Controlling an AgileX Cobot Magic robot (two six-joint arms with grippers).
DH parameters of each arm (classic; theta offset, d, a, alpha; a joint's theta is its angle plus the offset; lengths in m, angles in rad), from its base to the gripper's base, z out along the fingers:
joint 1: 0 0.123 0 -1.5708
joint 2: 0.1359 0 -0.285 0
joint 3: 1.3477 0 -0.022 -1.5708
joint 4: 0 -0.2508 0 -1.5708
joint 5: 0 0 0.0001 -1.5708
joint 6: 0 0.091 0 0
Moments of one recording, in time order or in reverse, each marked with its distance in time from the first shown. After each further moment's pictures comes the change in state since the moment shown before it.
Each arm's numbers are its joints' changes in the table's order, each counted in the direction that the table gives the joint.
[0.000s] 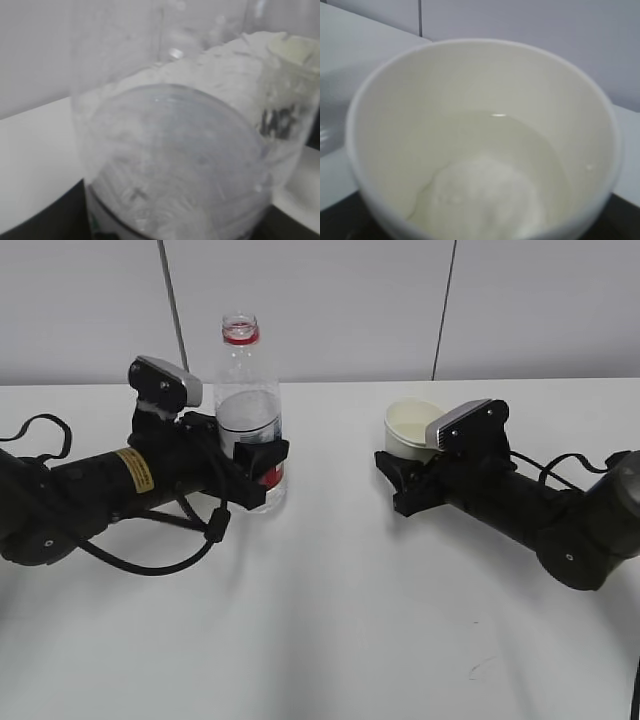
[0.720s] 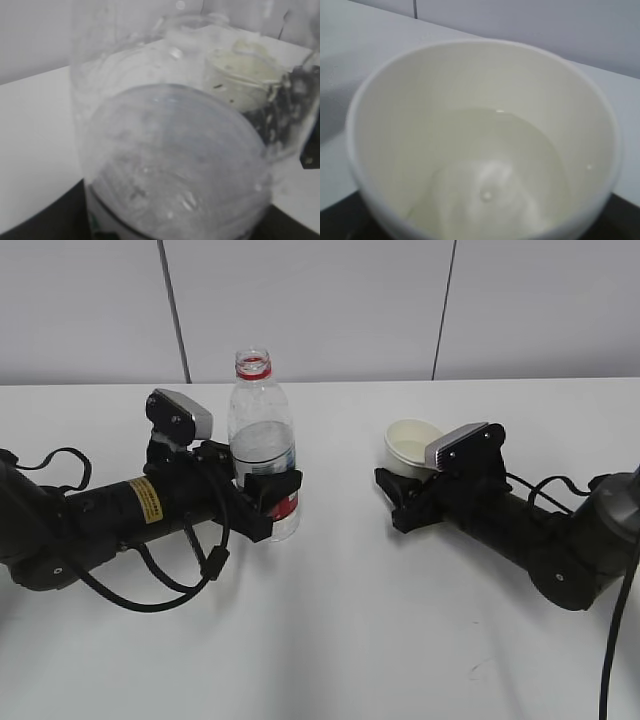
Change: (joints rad) left arm 0.000 0.098 0.005 -0.089 0.117 -0.028; right arm 0.000 0.096 -0.010 -0.026 0.075 -0.003
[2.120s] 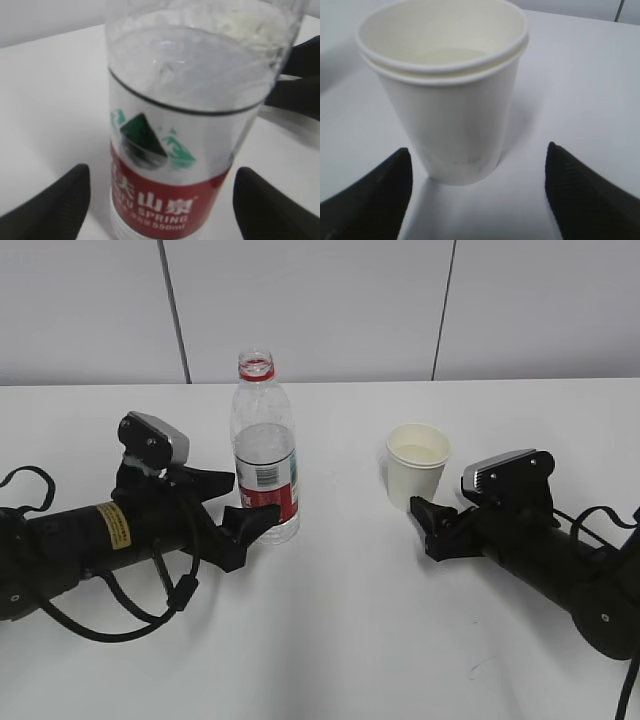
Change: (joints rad) left arm 0.021 -0.070 0.144 0.027 -0.054 0.028; right arm 0.000 -0.096 0.239 -0.153 0.022 0.004
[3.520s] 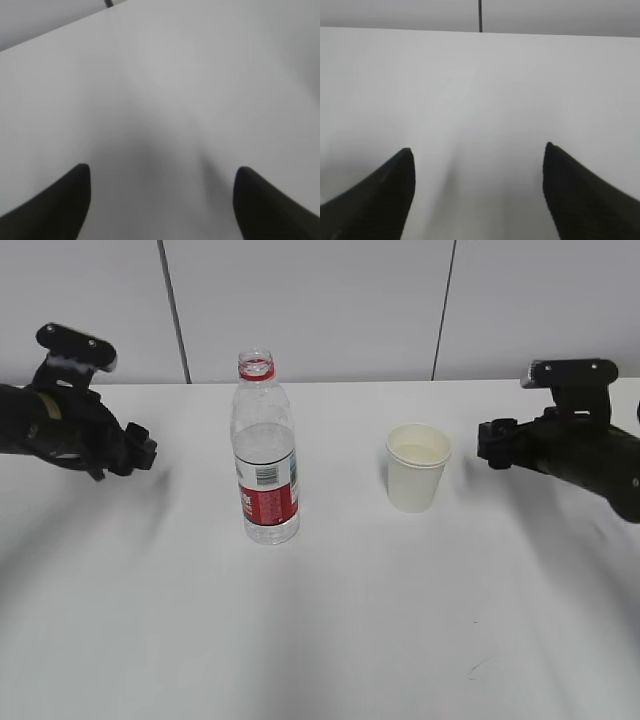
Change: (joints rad) left arm 0.169 -0.169 -0.293 0.319 -0.887 0.265; right arm -0.124 -0.214 -0.197 -0.185 -0.548 0.012
